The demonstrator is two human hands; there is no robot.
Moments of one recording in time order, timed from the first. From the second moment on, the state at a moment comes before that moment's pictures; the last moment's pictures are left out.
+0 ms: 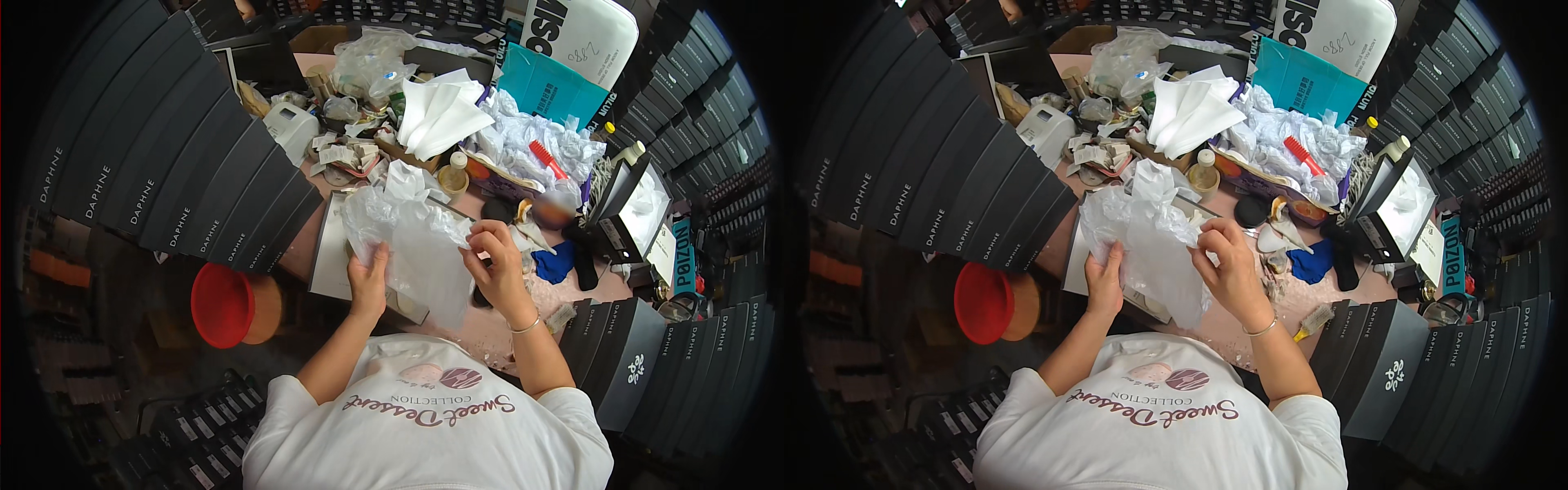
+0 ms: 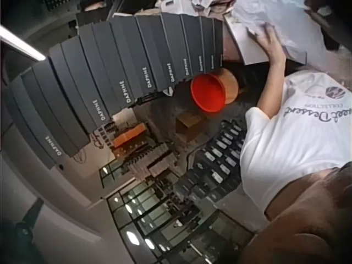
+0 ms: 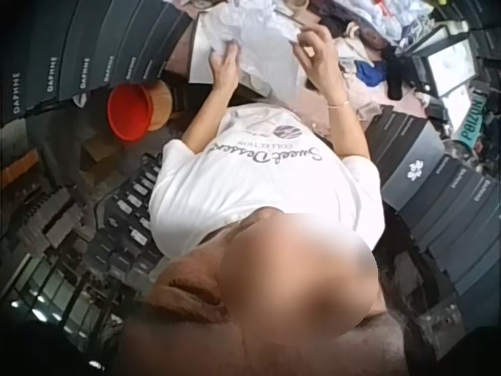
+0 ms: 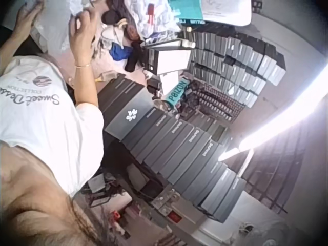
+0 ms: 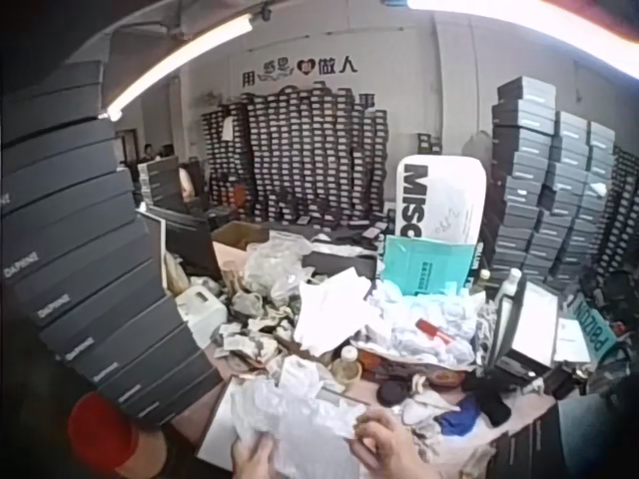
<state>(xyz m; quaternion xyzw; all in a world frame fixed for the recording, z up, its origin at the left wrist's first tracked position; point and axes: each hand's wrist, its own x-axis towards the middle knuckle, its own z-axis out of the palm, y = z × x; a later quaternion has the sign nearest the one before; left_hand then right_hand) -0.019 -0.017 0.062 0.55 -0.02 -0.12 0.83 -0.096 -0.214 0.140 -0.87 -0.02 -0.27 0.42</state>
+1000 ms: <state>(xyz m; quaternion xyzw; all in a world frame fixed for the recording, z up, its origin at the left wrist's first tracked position) -0.039 -0.019 0.085 0.40 0.03 -0.30 0.87 -0.131 -0.207 0.172 -0.89 -0.07 -0.29 0.34</state>
